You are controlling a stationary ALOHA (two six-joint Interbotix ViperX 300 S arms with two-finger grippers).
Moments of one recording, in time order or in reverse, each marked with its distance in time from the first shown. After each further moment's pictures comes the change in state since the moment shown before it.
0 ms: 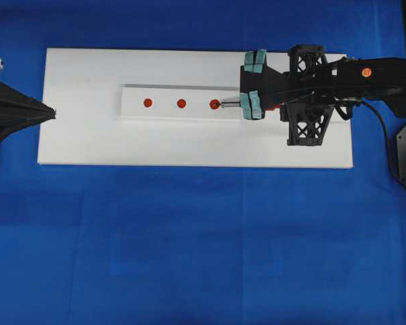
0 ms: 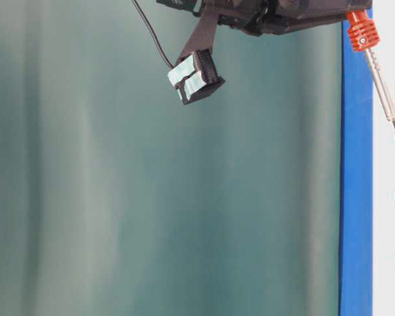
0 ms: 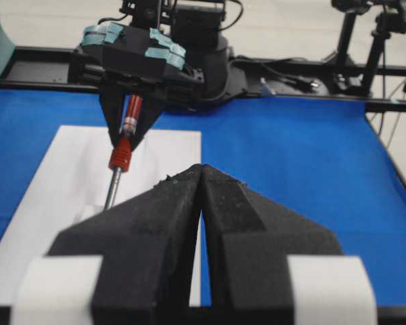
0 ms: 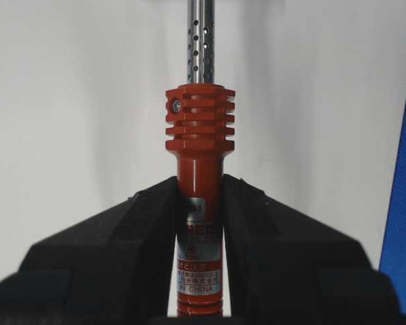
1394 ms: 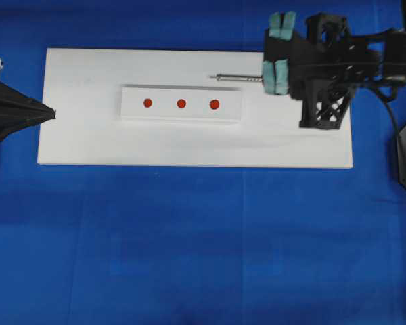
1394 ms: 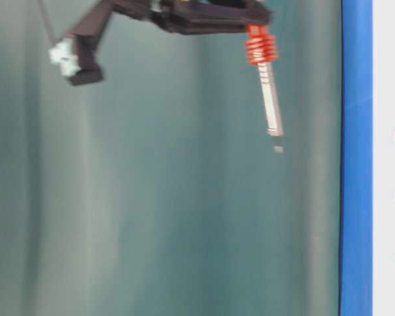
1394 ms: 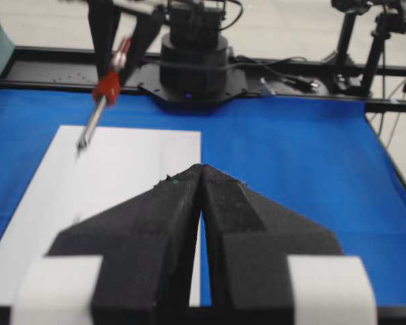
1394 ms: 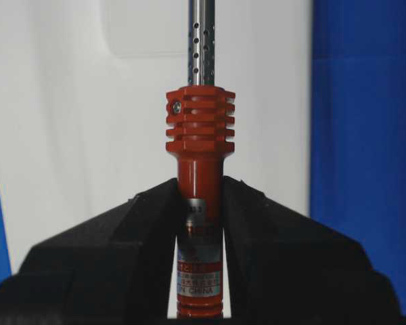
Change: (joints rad) left arm 0.000 -0.002 0.000 0.000 -0.002 -0.002; right arm 0.000 -0.210 -0.120 -0.012 0.153 -0.006
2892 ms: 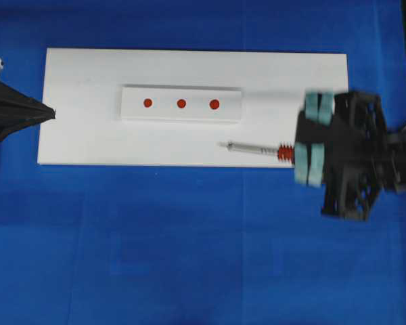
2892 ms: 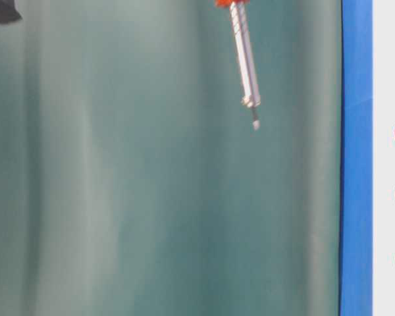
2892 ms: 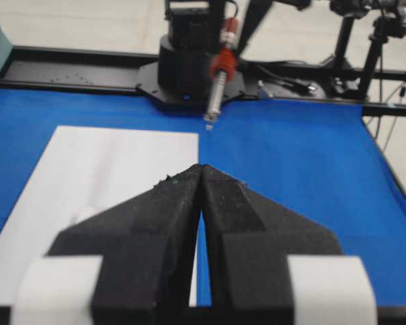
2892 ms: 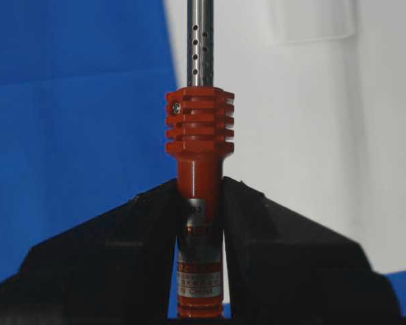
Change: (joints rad) left arm 0.000 0.000 0.000 0.000 -0.005 -0.011; right arm 0.492 -0.051 -0.017 -0.124 0.163 0.584
